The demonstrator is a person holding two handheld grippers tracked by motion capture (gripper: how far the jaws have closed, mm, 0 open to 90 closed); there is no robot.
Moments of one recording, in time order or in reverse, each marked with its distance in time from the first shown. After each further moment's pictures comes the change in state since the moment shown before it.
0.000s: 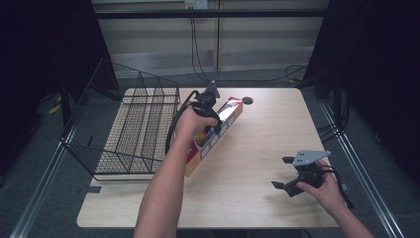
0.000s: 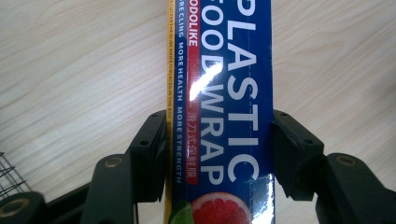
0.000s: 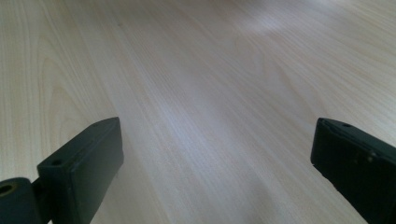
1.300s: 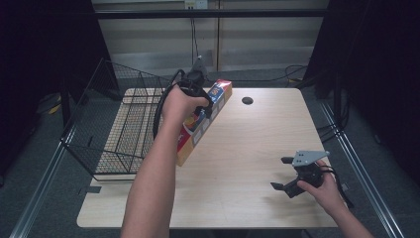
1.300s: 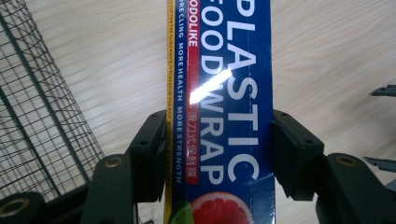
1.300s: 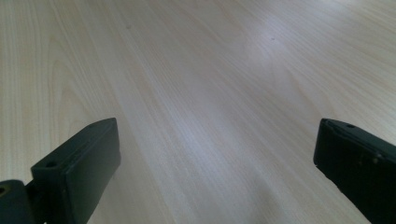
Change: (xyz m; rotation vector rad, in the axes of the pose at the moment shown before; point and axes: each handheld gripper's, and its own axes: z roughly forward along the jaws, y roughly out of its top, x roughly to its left) left arm 0.004 0.004 -0.075 -0.028 0.042 -0.117; right arm 0.001 0.000 0.002 -0.008 0.027 -0.006
